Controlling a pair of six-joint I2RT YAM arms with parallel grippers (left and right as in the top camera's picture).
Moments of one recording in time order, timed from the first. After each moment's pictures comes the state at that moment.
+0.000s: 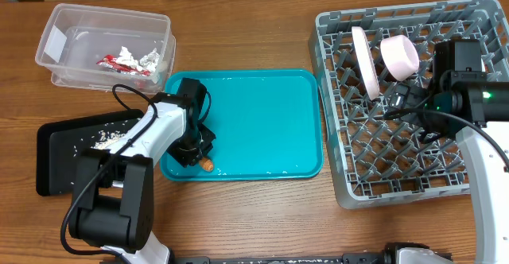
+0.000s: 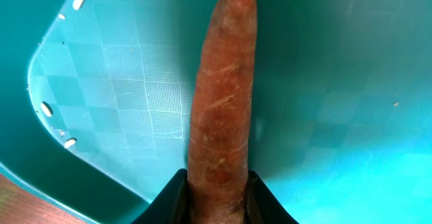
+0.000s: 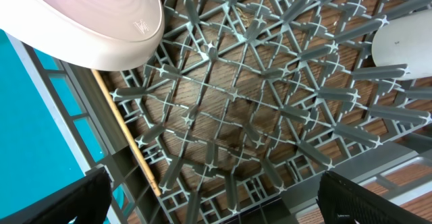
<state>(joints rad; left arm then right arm) -0.20 1.80 1.05 -0.90 0.04 -1.04 -0.04 1.37 1.41 -1.28 0.11 0.31</state>
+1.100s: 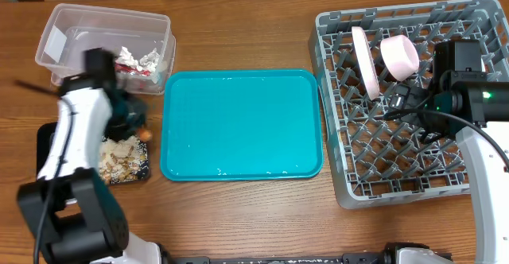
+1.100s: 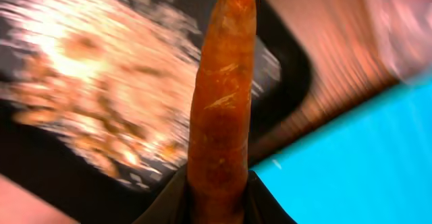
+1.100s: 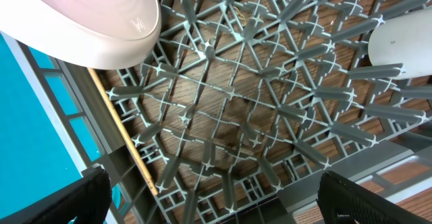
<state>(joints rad) 0.26 1.72 1.29 -1.02 -0.02 -0.75 -0.04 1.37 1.41 -1.28 0.12 0.31</state>
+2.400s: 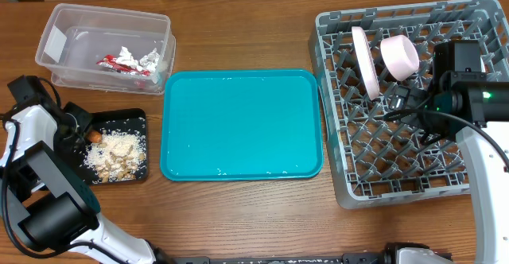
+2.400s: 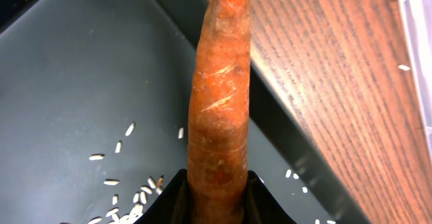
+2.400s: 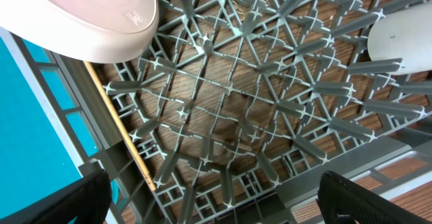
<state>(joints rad) 0.60 1.92 1.29 -0.66 0.08 -0.43 -0.04 1.37 1.41 -1.30 0.12 0.31</state>
